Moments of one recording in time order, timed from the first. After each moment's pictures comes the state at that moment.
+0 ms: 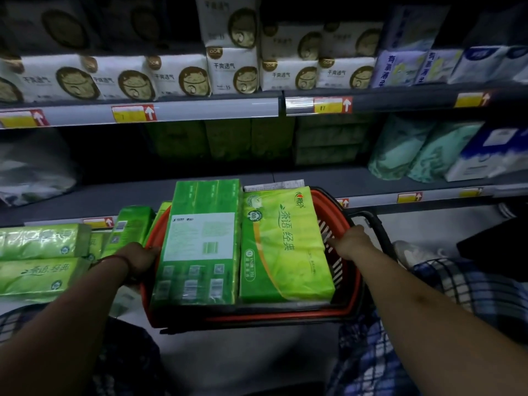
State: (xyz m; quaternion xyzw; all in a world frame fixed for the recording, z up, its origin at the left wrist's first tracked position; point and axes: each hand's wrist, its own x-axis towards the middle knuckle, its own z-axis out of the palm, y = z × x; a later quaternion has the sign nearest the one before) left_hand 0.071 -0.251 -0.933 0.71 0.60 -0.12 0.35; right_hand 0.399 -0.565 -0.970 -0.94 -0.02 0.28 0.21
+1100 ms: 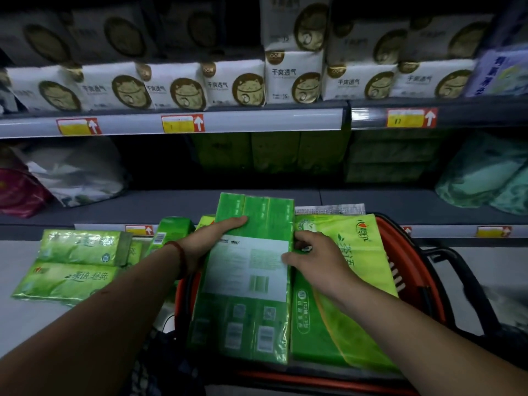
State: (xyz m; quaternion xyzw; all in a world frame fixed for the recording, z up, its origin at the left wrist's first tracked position) left_hand 0.146 -0.236 -0.906 0.60 0.42 -0.06 0.68; right_hand 0.287 -0.433 -0.921 -0.78 -0.30 0.33 0.45
